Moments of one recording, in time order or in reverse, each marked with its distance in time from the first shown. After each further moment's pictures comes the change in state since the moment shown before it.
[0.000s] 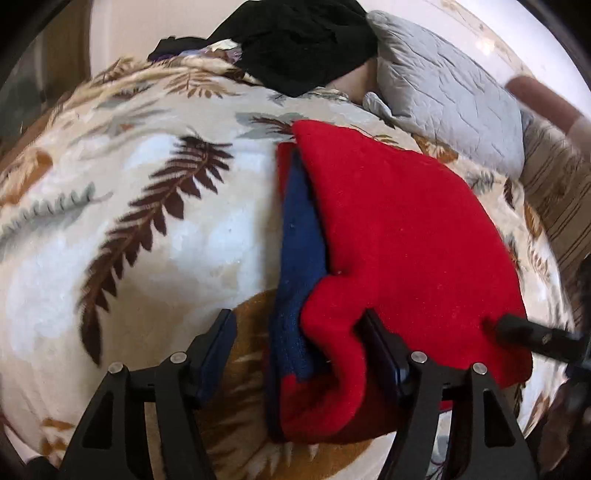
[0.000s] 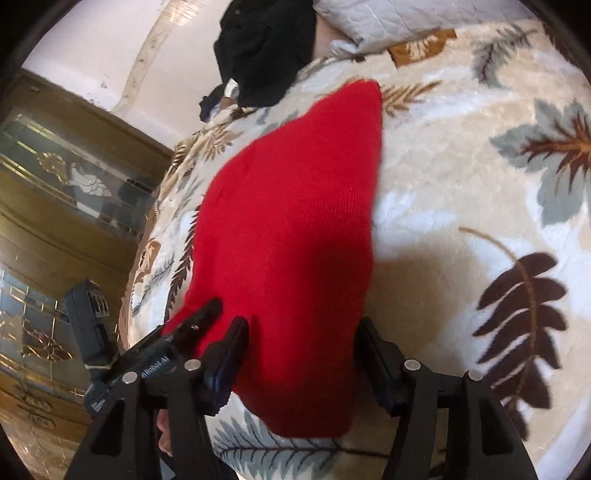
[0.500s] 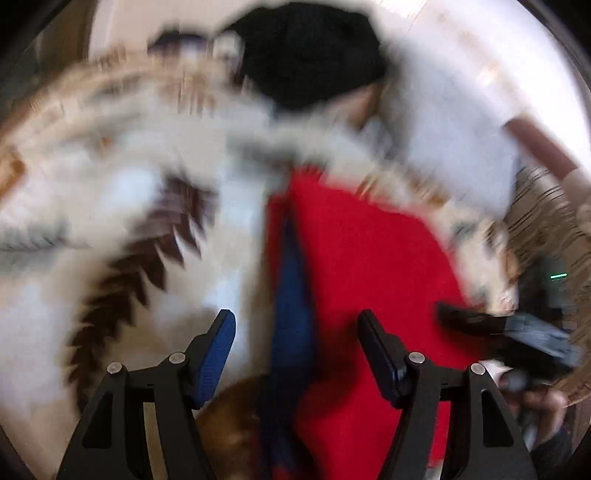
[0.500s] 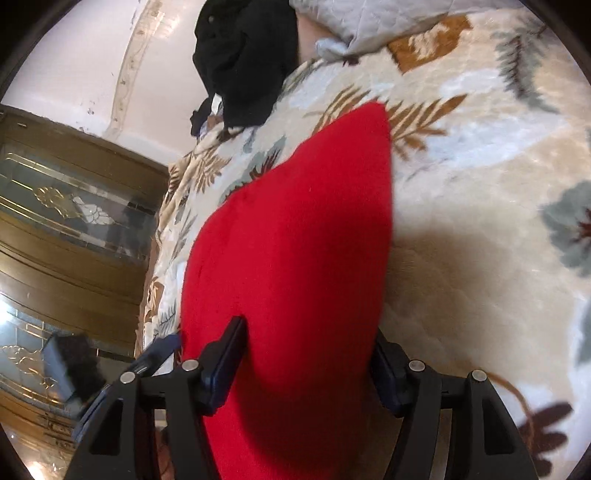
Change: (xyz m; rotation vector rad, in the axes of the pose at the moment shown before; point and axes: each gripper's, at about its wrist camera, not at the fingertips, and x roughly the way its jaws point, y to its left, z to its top) left arm 0.032 0.024 0.053 -0.144 0.071 -0.162; right arm 0.056 -0.022 0.071 0.076 0.066 0.051
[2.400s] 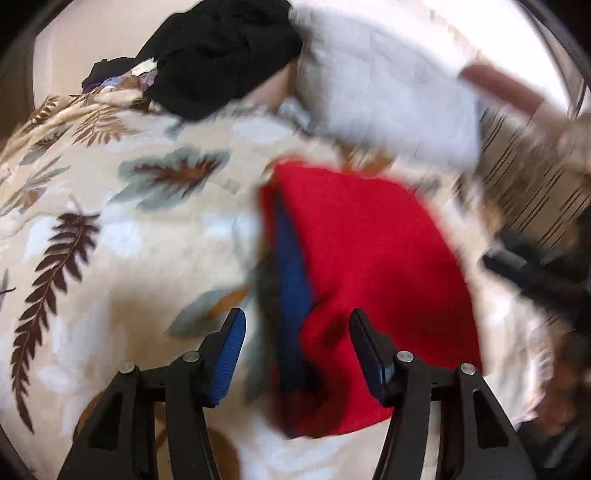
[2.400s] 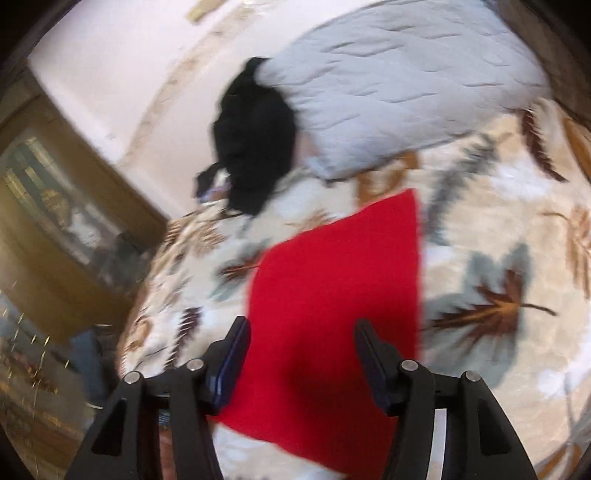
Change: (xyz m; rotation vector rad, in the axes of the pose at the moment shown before) left arm 0.026 -0.110 -0.018 0.251 -0.017 0.064; right arm -0.120 0.005 -0.010 -0.131 -0.271 -0.080
